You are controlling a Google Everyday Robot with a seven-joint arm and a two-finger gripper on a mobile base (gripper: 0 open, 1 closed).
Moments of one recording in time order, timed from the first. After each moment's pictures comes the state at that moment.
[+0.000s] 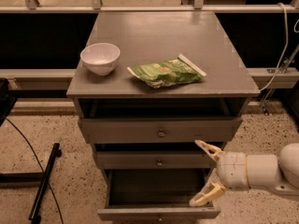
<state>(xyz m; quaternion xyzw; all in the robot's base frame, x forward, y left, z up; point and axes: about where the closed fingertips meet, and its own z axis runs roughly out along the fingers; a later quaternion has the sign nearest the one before) 0.411 -0.133 0.678 -0.57 0.66 0.23 0.43</state>
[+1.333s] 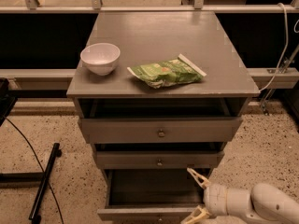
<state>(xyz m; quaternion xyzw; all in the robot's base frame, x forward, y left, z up) 0.411 -0.135 0.502 -0.57 0.64 0.23 0.47</state>
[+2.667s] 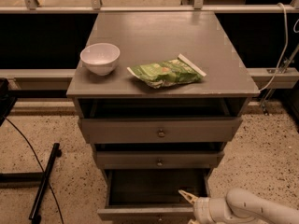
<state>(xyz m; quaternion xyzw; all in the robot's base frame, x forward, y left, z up) 0.398 -0.135 0.326 -0.62 0.66 0.25 0.34</state>
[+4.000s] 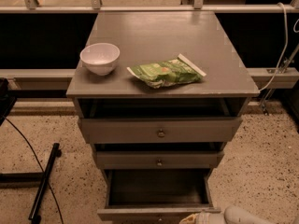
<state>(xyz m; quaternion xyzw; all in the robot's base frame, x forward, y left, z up) 0.385 -0.163 0.187 -0.59 0.69 0.25 0.33</state>
